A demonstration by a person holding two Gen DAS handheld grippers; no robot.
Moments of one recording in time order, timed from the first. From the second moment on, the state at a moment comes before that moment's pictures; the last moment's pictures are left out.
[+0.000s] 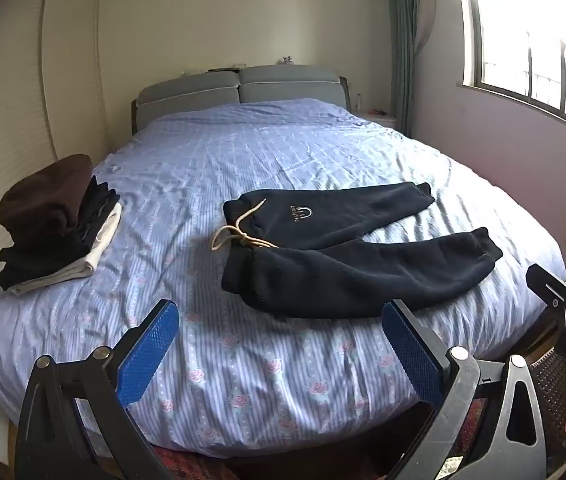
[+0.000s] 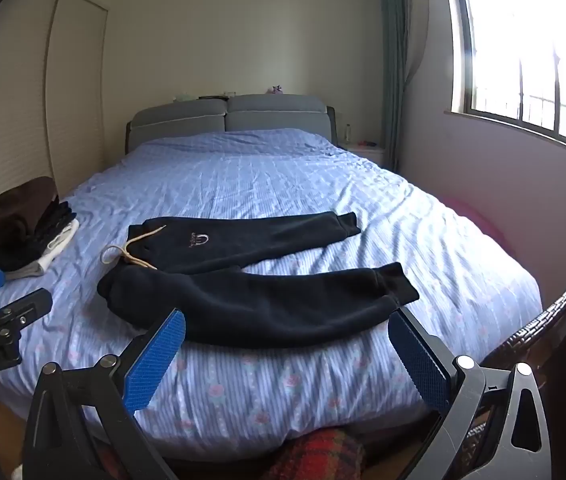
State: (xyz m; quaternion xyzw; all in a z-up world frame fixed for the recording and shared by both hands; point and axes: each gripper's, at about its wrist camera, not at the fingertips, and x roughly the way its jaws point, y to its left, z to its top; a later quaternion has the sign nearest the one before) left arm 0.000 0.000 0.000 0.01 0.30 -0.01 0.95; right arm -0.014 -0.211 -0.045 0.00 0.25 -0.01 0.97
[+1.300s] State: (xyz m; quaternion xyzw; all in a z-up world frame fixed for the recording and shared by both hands) left arm -0.009 0.001 0.010 0.02 0.28 -0.02 0.96; right arm -0.014 -0.211 -0.040 0.01 0.25 0.00 0.97
